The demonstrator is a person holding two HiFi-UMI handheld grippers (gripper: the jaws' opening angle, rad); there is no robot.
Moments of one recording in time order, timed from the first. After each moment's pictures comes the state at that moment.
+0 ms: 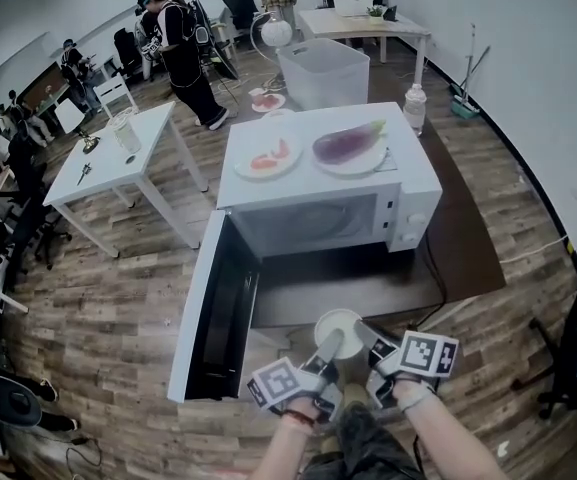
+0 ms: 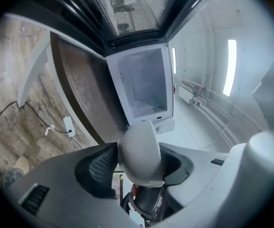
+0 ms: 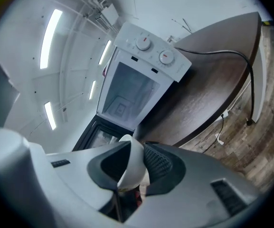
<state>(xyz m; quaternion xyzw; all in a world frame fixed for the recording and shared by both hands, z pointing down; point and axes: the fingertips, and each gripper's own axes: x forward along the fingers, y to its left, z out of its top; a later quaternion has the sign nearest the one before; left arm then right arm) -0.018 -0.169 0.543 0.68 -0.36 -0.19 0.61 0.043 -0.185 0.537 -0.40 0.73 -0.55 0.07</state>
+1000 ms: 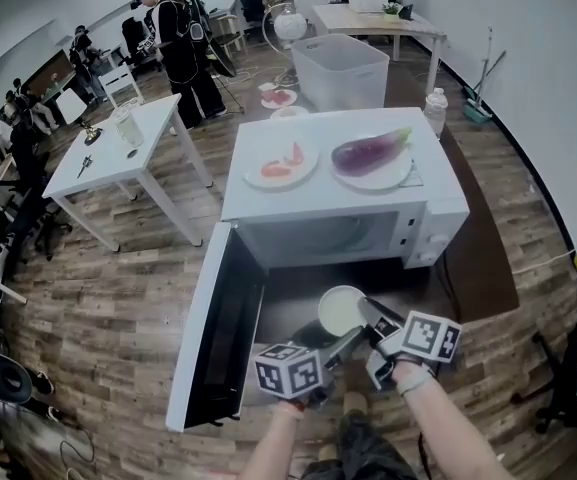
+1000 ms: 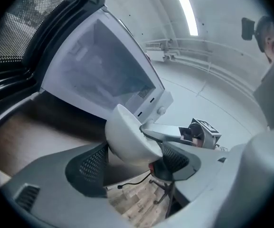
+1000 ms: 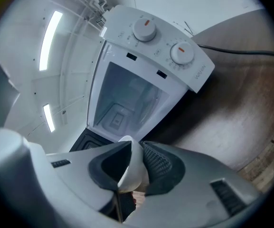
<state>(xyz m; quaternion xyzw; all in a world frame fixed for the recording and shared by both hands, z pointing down) -0.010 -0.240 0.542 0.85 -0.36 0.03 0.40 0.034 -0.279 0.536 -0.41 0.74 -0.53 0.09</state>
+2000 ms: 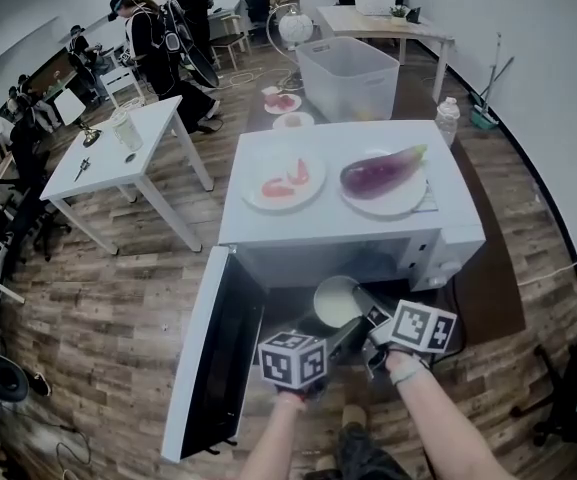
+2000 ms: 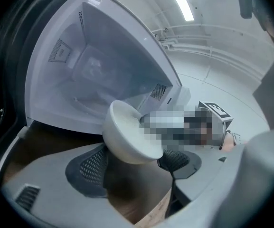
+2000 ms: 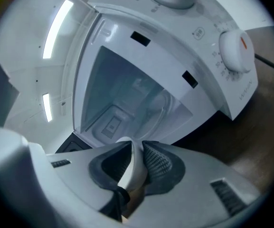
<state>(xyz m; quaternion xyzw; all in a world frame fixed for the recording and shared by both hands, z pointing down) -0.017 -0.315 0.553 0.85 -0.39 0.09 0.35 0.019 -0.359 0.530 -0.42 0.77 -0.48 0.06</state>
